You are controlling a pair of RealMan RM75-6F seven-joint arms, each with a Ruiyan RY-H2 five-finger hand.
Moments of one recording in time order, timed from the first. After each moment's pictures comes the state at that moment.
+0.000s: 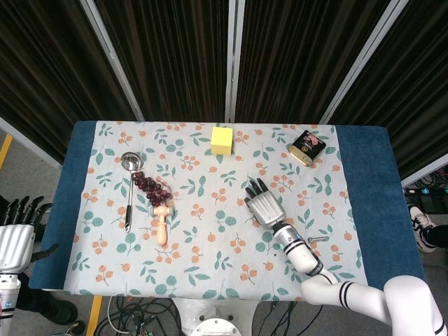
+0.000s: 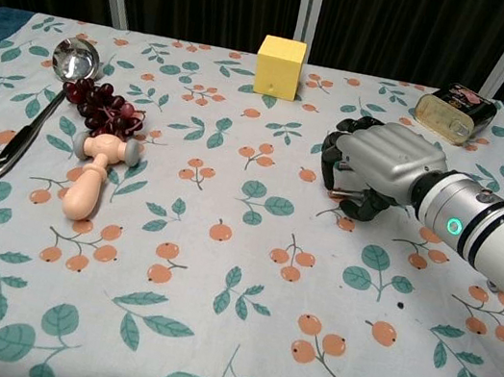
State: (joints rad) left arm -0.09 -1.17 -0.05 -1.57 1.47 1.50 0.11; right arm 0.74 -1.79 0.16 -1.18 -1.23 0.90 -0.57
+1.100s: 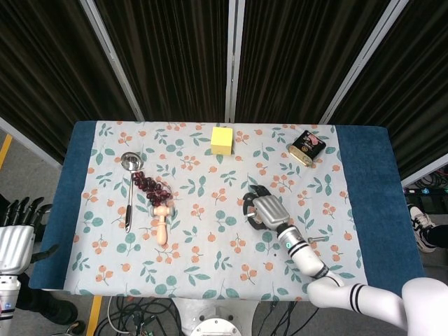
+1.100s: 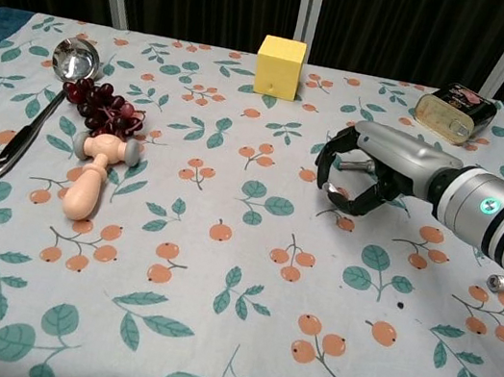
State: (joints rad) left arm -0.08 -1.17 -0.05 -1.57 1.47 1.50 0.12; right arm 0.70 -1.68 0.20 -1.35 -1.18 0.82 -0.08
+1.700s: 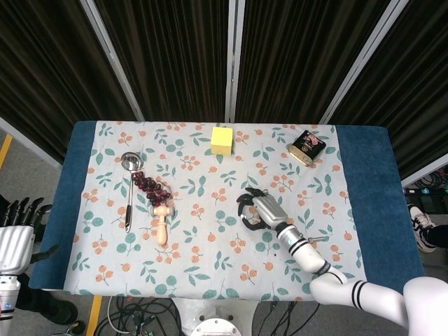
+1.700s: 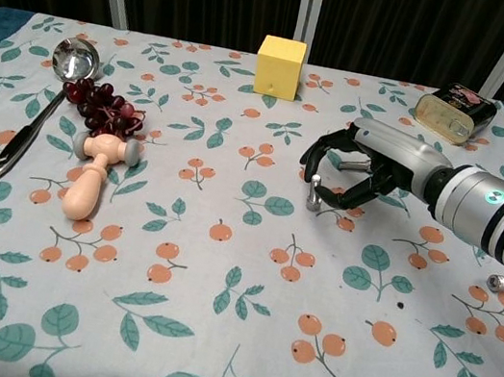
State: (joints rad) left arm -0.08 -1.17 -0.05 -1.57 1.47 1.50 0.12; right arm 0.71 -1.69 0.21 -1.29 -1.29 0.78 0.25
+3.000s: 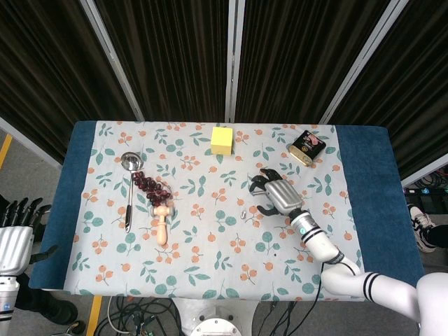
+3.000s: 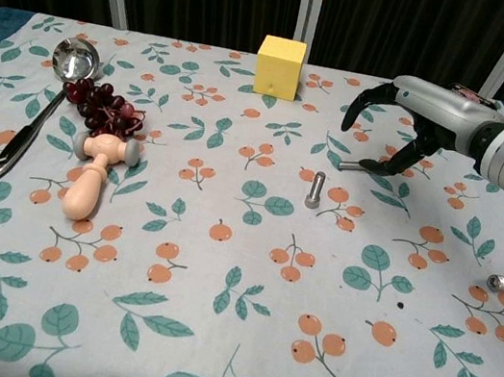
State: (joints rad) left arm -0.08 -1.16 -0.05 -1.58 1.47 1.51 0.13; right arm 0.75 -1.59 0.21 -1.28 -1.26 0.82 0.01
